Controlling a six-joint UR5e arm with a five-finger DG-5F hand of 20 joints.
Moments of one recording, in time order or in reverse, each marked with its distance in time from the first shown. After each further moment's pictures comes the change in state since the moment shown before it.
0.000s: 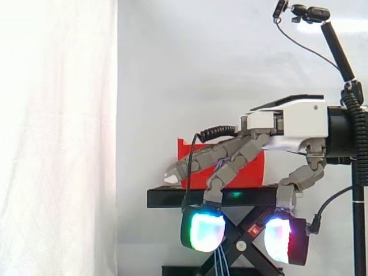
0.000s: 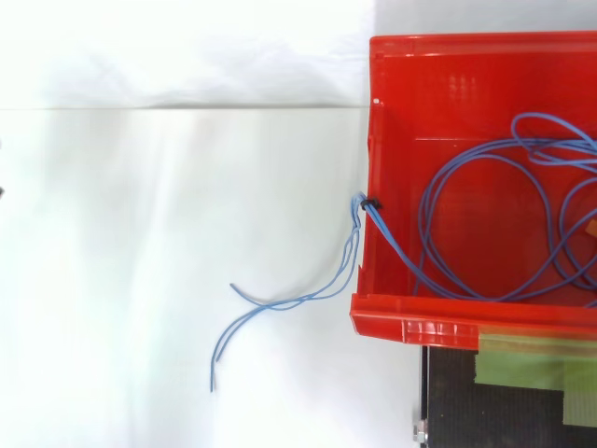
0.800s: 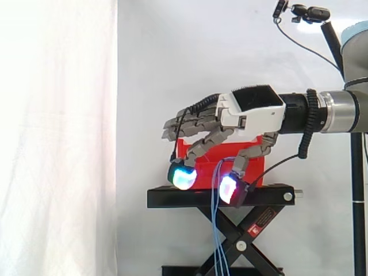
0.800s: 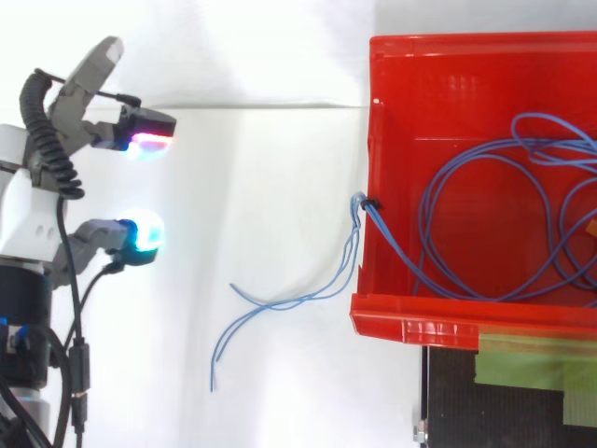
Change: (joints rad) arm -0.185 0.000 0.132 -0.144 -0.052 -0.638
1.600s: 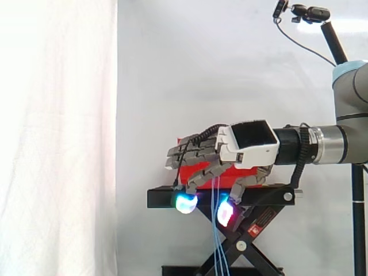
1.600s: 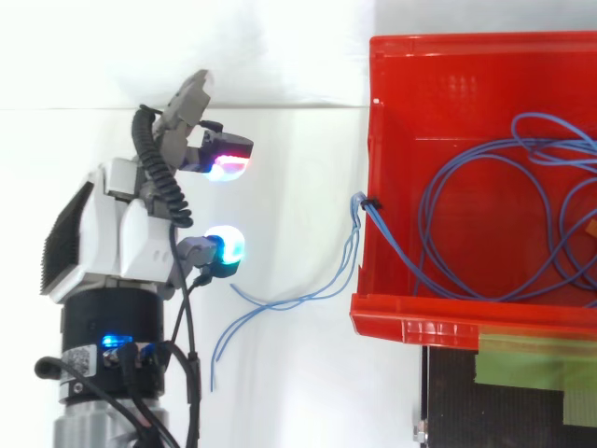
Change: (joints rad) arm -0.093 -0.049 -0.064 0.120 -0.087 -0.061
